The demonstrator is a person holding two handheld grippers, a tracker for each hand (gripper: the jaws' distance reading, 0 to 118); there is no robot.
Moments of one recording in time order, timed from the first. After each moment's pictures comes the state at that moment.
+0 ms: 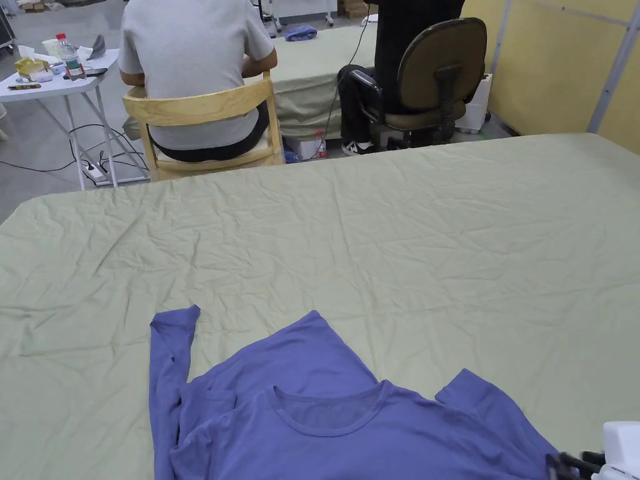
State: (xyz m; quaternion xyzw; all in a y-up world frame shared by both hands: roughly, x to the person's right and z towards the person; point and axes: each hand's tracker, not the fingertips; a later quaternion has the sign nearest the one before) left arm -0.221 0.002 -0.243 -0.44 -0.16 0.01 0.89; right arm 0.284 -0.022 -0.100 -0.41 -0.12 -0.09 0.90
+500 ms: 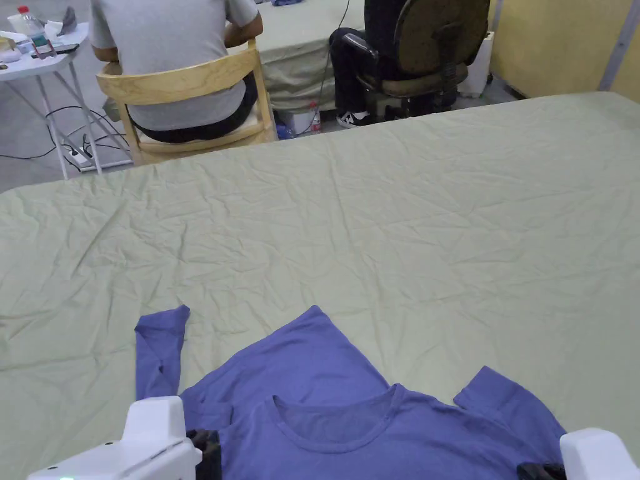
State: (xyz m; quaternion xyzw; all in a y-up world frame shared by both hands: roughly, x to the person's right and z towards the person) left arm -0.118 0.010 -0.362 -0.43 -0.21 -0.06 0.88; right arm 0.232 -0.039 -0.158 -0.45 -0.03 -0.06 0.89
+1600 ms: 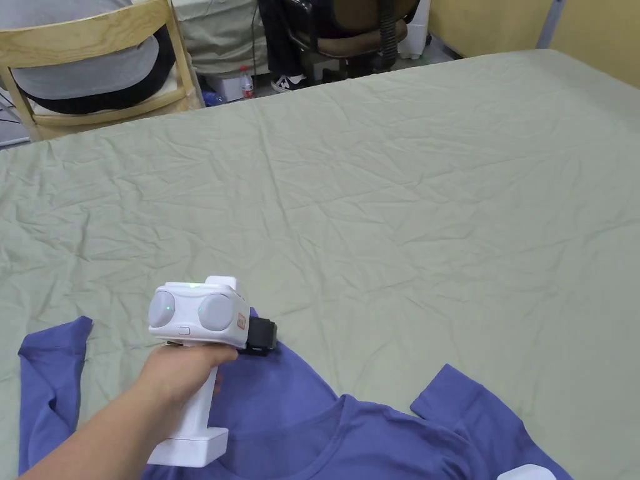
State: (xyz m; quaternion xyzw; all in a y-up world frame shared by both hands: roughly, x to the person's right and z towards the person) left arm 0.075 -0.125 -0.568 -0.50 -0.23 -0.17 0.82; right arm 0.239 -0.104 -0.185 -0.54 -0.07 -0.07 0.84
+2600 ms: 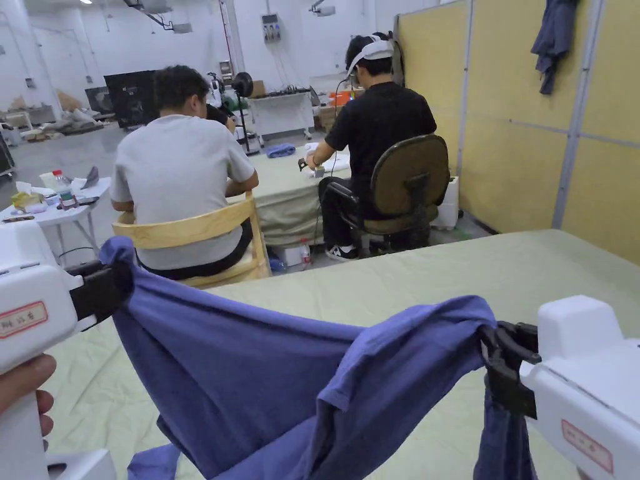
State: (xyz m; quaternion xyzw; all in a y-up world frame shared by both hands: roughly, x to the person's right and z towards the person) left arm -0.140 0.321 -0.362 -0.13 -0.22 0.05 0.97; right arm 0.233 0.221 -0.168 -0.12 -0.10 0.00 0.99
